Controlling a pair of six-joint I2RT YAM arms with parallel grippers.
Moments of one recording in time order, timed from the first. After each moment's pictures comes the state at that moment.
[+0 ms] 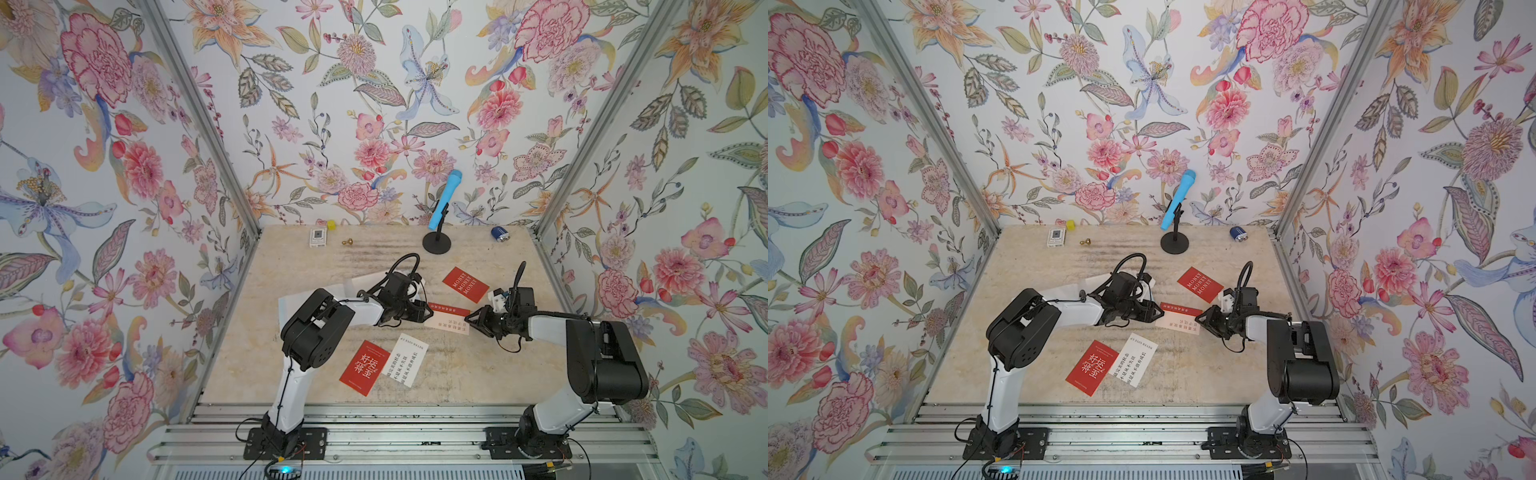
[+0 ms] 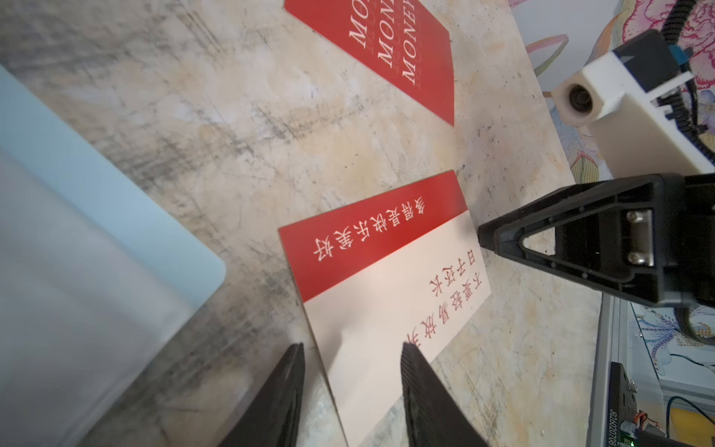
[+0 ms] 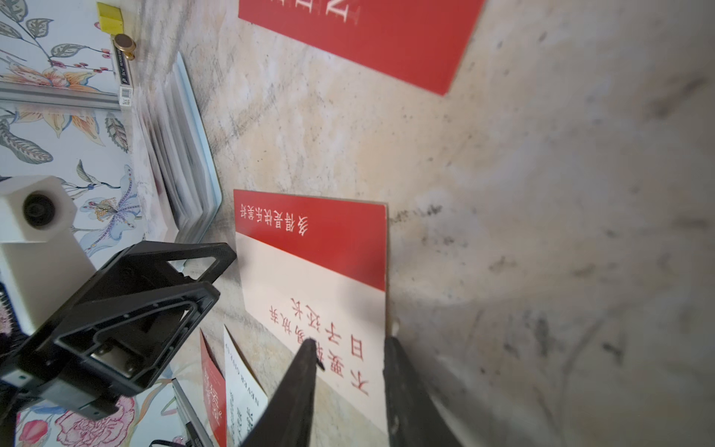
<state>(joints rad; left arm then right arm) -0.70 2.13 1.25 0.13 0.46 -0.46 -0.01 1.64 0.66 -0.03 -0.66 0.54</state>
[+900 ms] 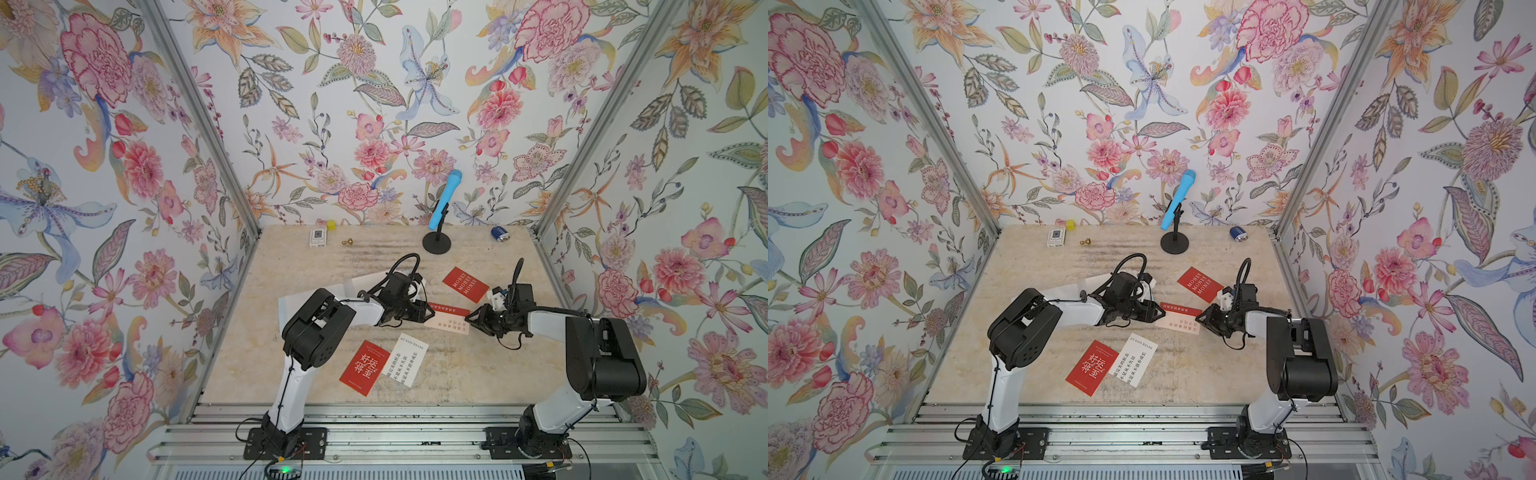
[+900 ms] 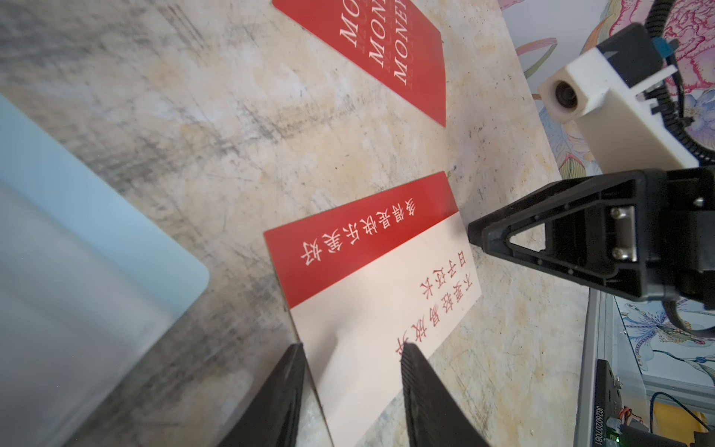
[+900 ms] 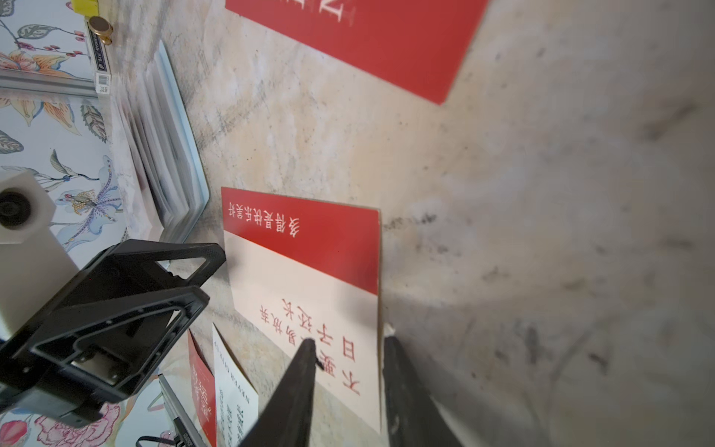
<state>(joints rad) -0.70 2.13 1.25 0.15 0.47 -0.48 0.01 1.67 0.72 -0.13 -0.62 0.47</state>
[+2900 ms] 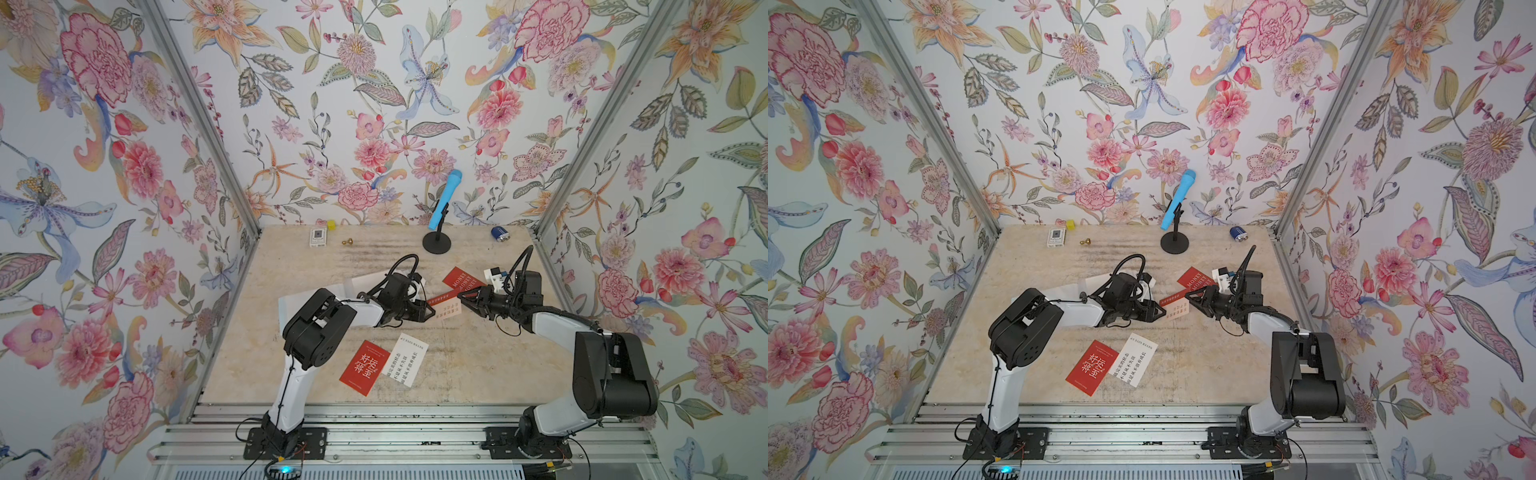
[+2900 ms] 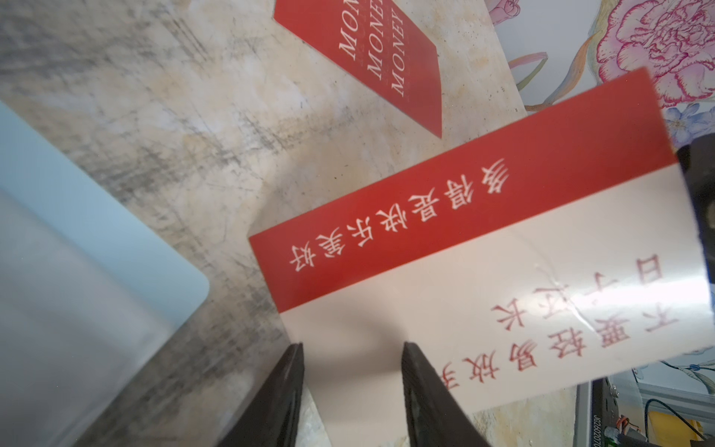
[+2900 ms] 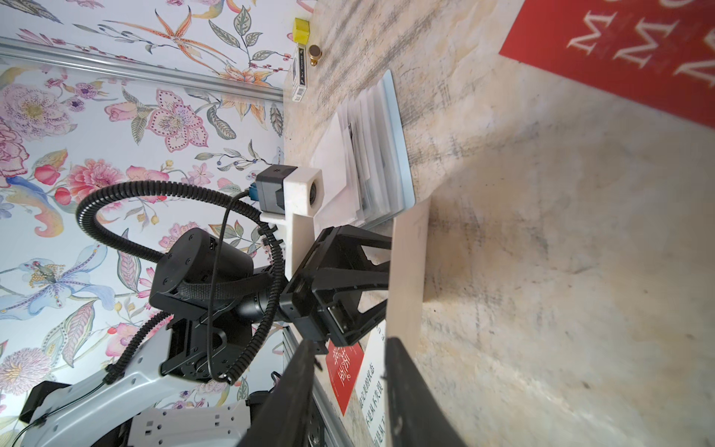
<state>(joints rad) -0.70 2.14 1.23 0.21 0.47 -0.50 0.02 1.55 0.74 0.10 -0.96 0.74</state>
